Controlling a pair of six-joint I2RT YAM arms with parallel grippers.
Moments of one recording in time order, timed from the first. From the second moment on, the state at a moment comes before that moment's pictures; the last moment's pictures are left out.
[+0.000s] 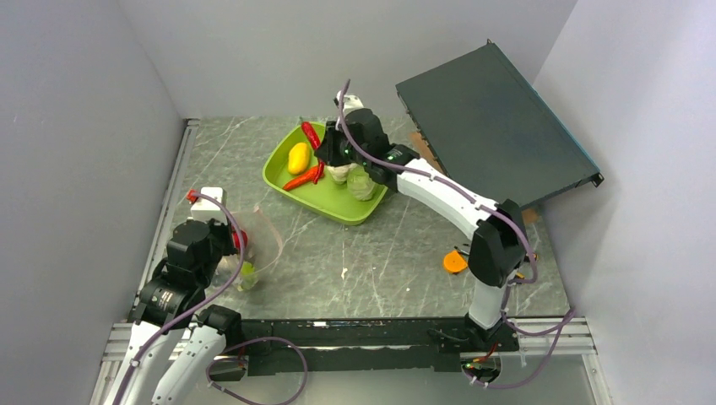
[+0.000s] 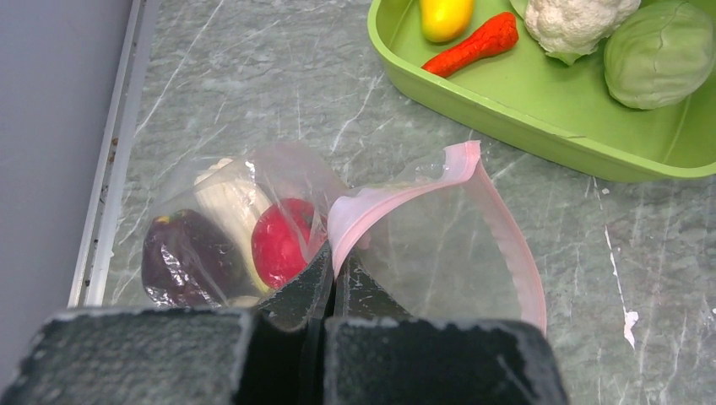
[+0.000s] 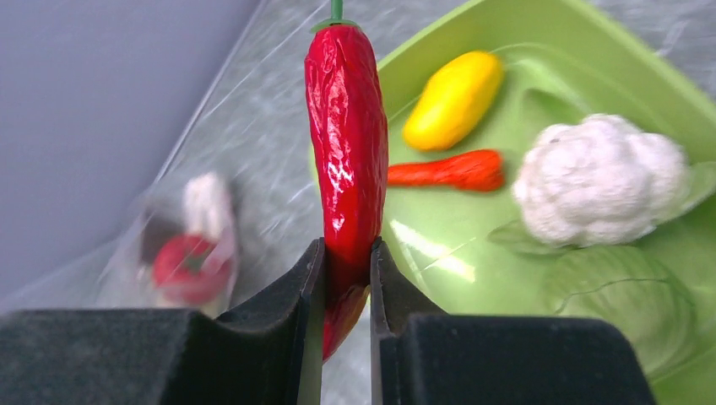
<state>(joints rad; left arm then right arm) -0.32 0.43 0.74 -0.68 -0.29 -0.11 0.74 1.84 1.64 -0.18 0.05 0.45</state>
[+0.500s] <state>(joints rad) -0.32 0.44 0.74 -0.68 -0.27 -0.11 1.00 1.62 1.48 -0.41 -0.40 0.37</state>
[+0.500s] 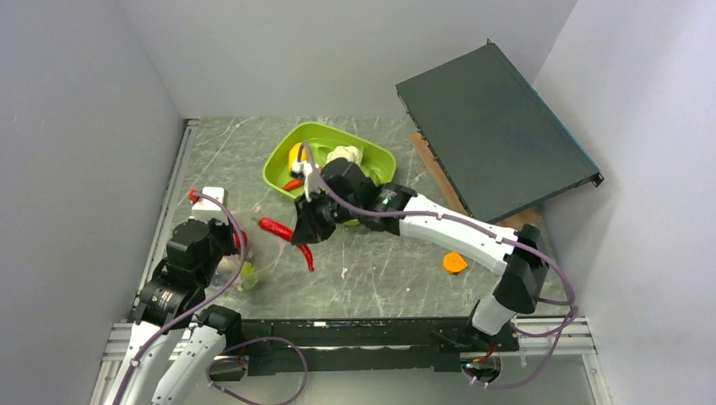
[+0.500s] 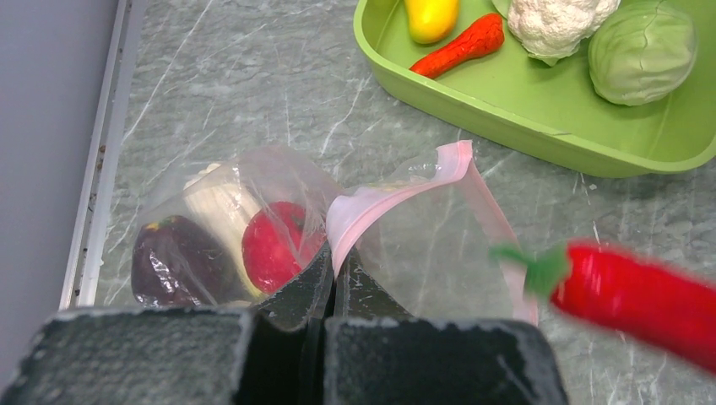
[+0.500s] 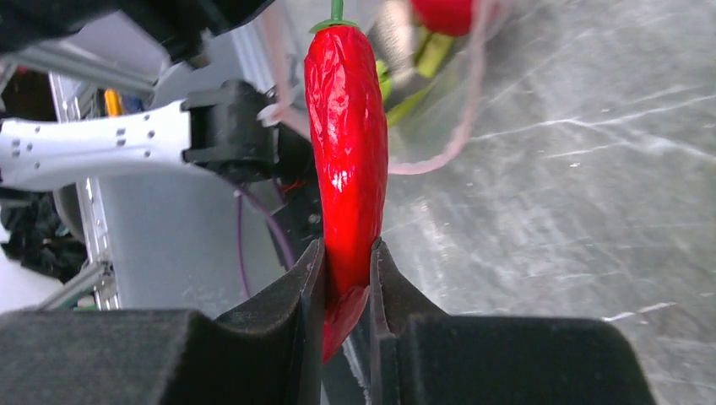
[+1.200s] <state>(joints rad) -0.32 0.41 0.72 -0.65 -0.19 -0.08 1.09 1.98 1.78 -0.46 -0.26 0.55</state>
